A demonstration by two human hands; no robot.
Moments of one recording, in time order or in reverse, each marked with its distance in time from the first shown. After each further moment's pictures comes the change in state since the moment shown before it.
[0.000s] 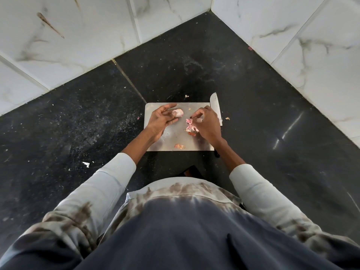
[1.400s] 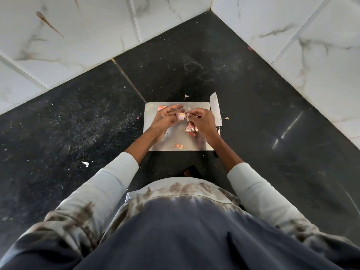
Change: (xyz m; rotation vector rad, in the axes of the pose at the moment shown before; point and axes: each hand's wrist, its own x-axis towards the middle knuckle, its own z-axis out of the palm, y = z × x) left_hand 0.000 -0.001 0.010 0.153 -0.075 0.018; right_hand 0.007 -0.009 0.011 0.303 -0.037 0.128
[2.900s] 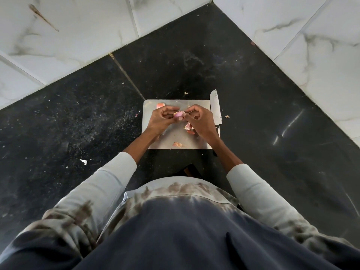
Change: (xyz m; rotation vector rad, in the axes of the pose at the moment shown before) left_hand 0.001 -0.014 -0.009 0.145 0.098 0.084; right_hand -0.002 0.005 -0.001 -0.064 -0.031 -0.178
